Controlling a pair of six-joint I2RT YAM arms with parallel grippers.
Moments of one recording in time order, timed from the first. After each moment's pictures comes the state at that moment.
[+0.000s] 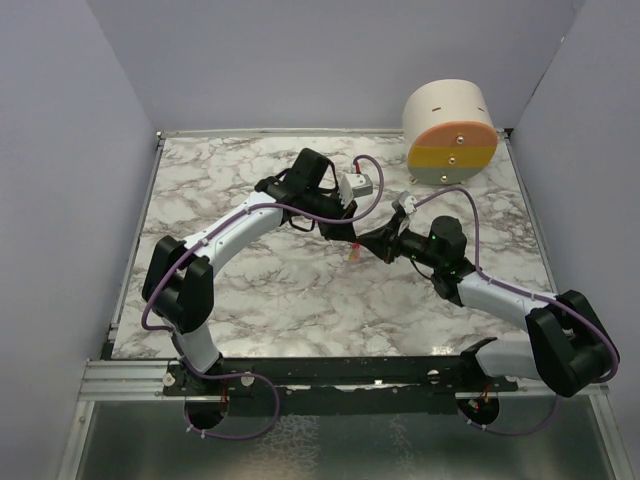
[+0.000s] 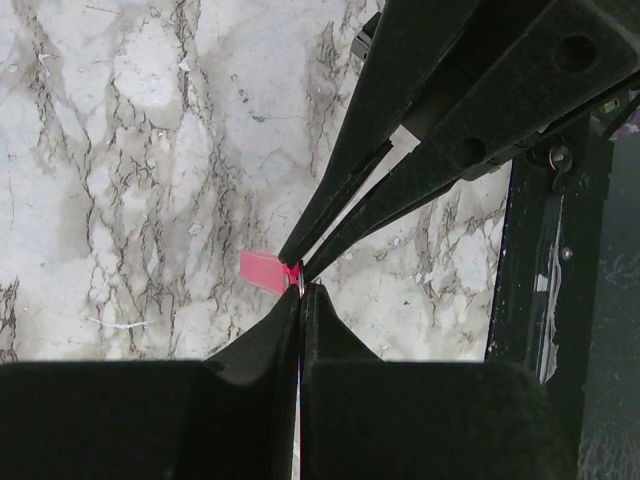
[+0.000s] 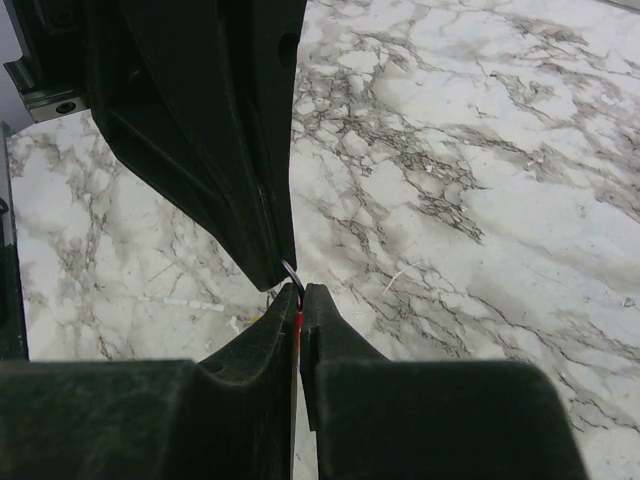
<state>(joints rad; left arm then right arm) -0.63 1.73 1.45 -0.57 0.77 0.27 0.46 1.28 0.47 0.70 -0.57 0.13</state>
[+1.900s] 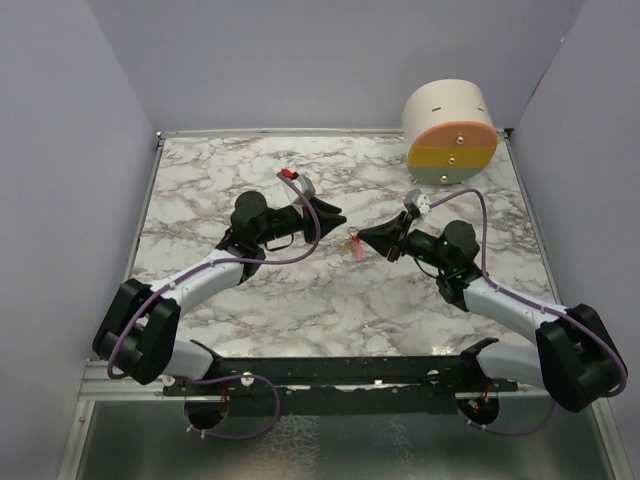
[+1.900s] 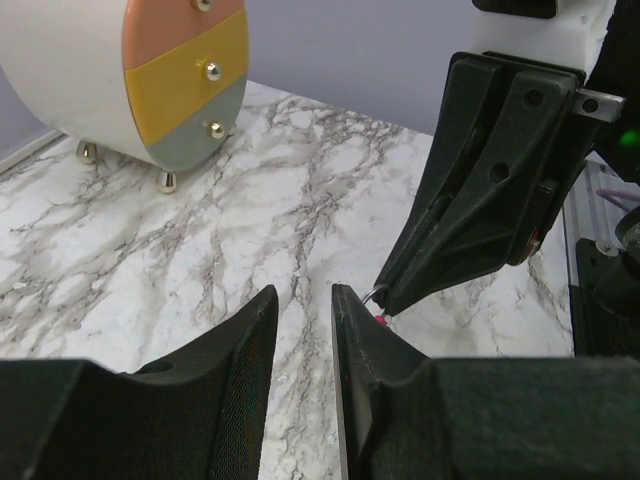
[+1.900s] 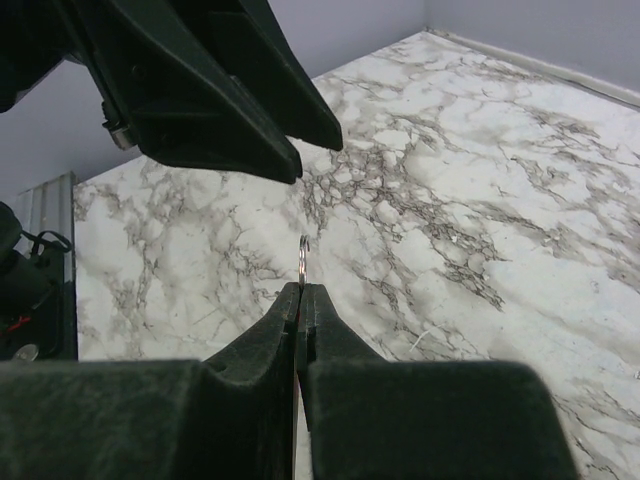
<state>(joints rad) -0.54 1.37 0.74 0.69 0.67 -0.16 0.46 1.20 0.45 0.82 -0.64 0.22</state>
